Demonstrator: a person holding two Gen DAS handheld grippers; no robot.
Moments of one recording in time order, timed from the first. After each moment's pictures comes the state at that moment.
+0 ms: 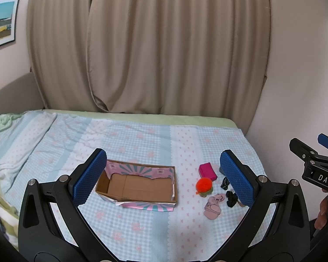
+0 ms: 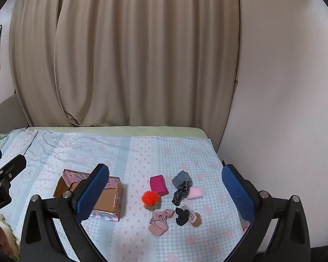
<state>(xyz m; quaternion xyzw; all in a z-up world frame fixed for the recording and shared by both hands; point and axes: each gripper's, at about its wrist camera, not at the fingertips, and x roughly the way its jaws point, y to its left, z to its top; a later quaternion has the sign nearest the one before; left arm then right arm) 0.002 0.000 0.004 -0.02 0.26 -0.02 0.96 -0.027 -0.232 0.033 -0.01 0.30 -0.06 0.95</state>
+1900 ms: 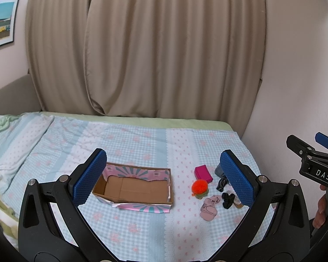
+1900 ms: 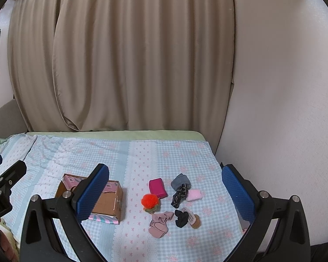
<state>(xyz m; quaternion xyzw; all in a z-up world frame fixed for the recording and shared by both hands) -0.005 0.006 0.015 -0.02 0.25 -0.03 0.97 -0.023 -0.238 0.040 0.00 0.29 -0.06 0.95</state>
